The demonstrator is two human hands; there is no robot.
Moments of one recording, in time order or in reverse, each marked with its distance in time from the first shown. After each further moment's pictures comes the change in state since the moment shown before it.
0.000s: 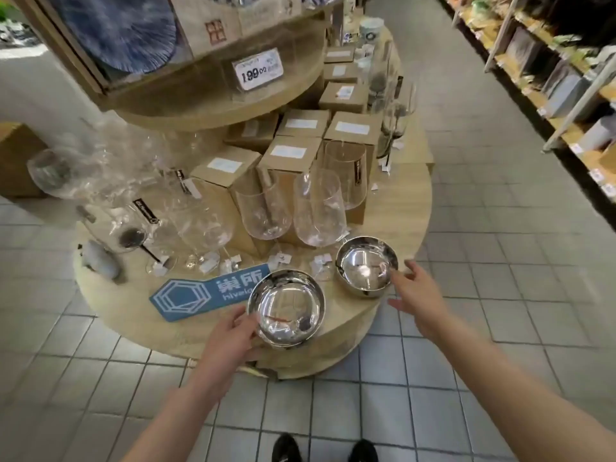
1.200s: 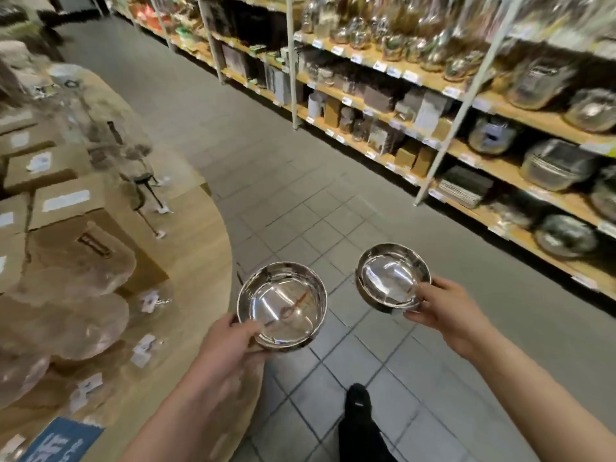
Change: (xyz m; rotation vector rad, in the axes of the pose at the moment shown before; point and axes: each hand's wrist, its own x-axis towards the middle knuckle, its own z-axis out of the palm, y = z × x) left_hand -0.022 0.059 0.219 0.348 -0.698 0.058; right_hand -0.173 0.076 -0.227 0.482 0.653 0.086
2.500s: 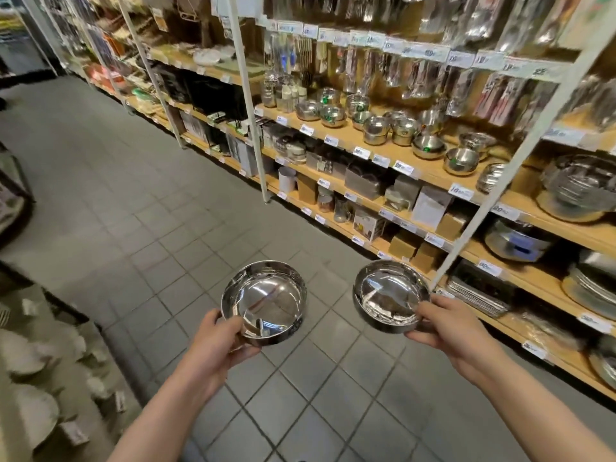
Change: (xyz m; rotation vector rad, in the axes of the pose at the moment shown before) left_hand 0.469 0.406 0.209 -0.077 -0.016 0.063; right_hand 0.488 -0.326 0.055 0.085 0.038 -0.014
